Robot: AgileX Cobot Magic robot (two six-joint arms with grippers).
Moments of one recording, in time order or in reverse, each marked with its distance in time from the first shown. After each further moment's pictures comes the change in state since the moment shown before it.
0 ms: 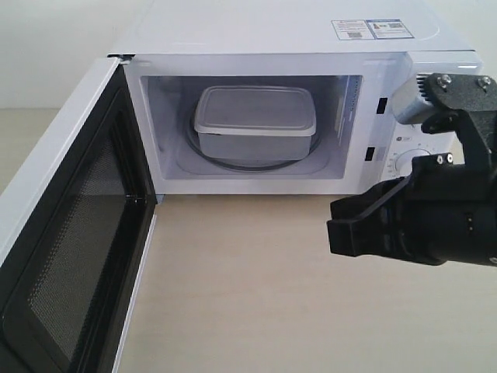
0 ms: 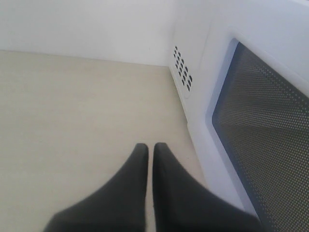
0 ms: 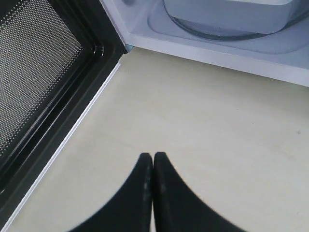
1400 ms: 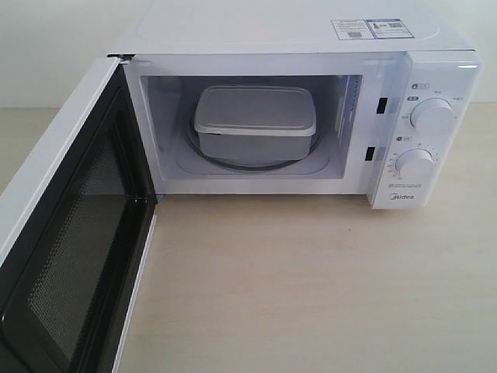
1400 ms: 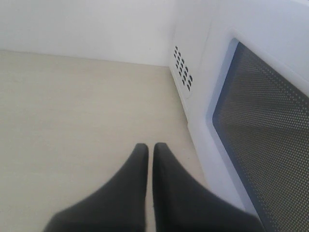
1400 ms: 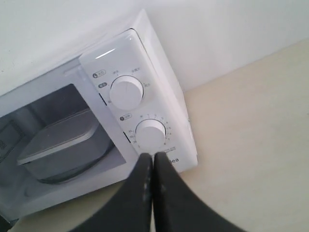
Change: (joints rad) left arm 0.000 0.000 0.000 0.002 0.000 0.000; right arm -0.685 -1.020 0.530 0.089 -0.019 0.051
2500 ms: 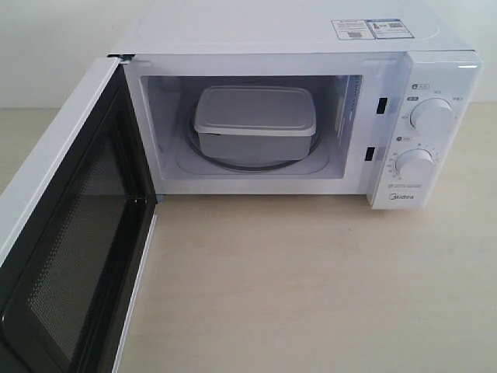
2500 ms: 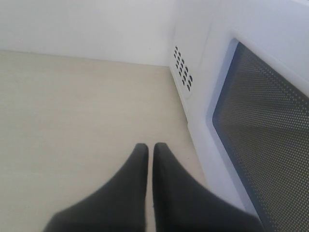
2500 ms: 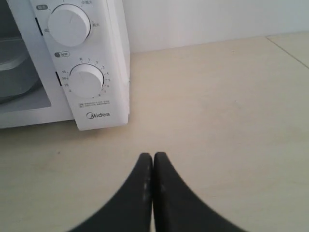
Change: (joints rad) left arm 0.000 0.000 0.000 0.000 0.000 0.000; right arm -0.007 -0.003 0.013 -0.559 0.142 0.204
